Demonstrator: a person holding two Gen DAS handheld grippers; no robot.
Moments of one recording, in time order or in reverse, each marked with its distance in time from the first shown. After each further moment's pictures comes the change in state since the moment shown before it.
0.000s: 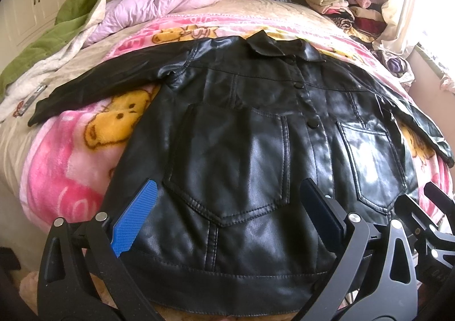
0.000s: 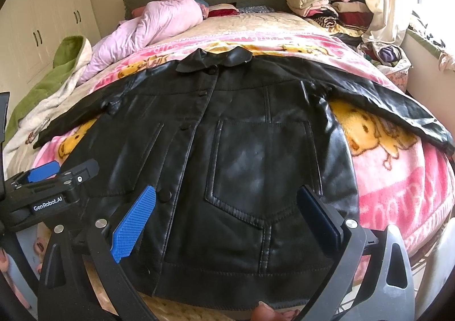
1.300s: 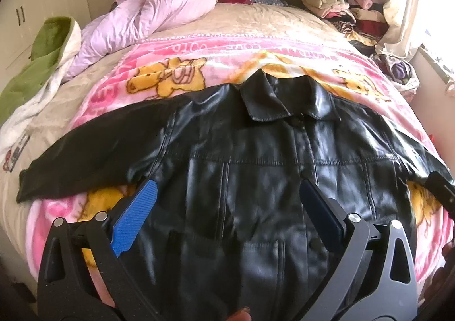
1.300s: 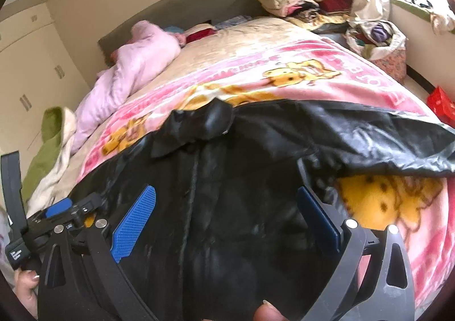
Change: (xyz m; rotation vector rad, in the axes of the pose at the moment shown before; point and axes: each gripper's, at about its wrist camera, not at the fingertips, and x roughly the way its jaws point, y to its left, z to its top) left arm 0.070 -0.027 0.153 0.055 0.005 0.009; right arm 0.059 -0.068 0.141 0.232 -0.076 0.049
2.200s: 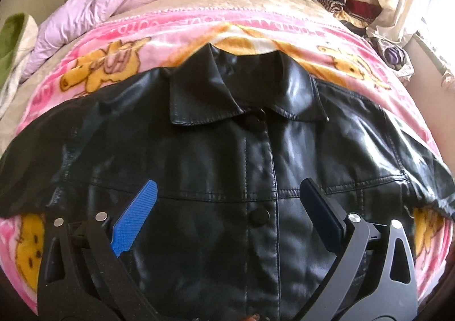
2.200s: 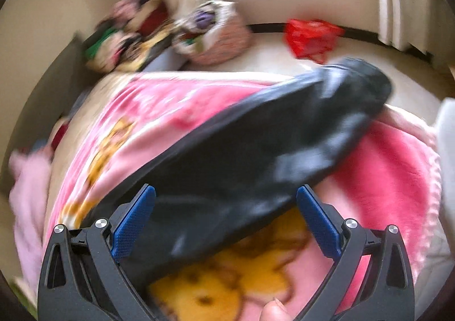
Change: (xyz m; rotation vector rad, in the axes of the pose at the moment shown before) left arm 0.102 -0.077 0.020 0.028 0.105 -0.084; right arm -0.011 -0.262 0.005 0.715 -0.153 -0.511
